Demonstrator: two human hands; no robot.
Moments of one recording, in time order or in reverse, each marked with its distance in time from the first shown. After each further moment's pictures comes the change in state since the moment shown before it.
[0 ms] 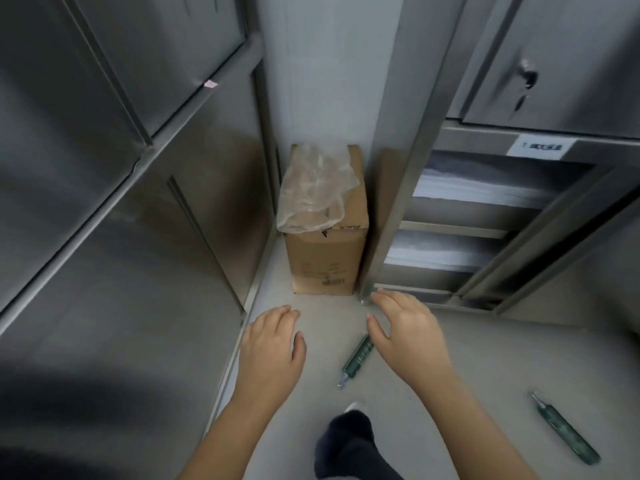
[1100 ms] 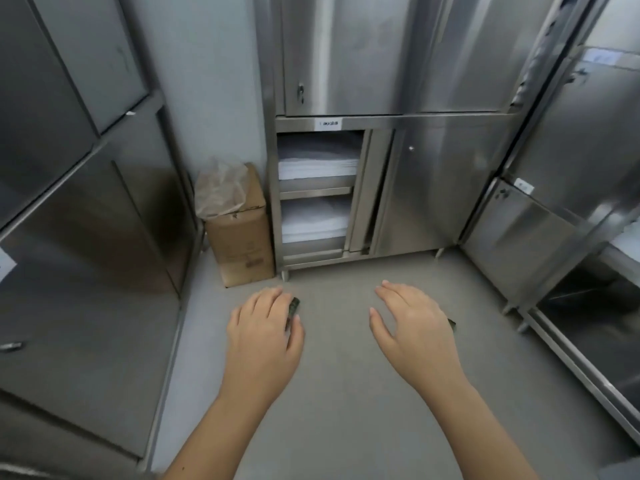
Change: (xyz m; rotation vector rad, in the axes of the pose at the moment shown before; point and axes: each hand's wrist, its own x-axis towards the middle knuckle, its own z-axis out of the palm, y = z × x) left_hand -0.431 0.141 -0.089 -0.069 0.176 0.409; right_hand -0.502 -0.033 -0.165 -0.136 0.398 0.197
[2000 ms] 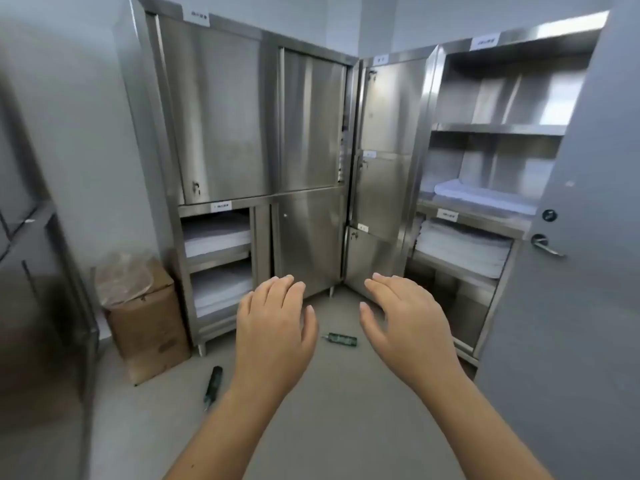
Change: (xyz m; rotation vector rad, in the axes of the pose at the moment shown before) left_hand -0.205 0.092 -0.196 -0.202 0.193 0.504; right_hand -0.254 -0.149 -0.238 -0.289 0.359 0.167
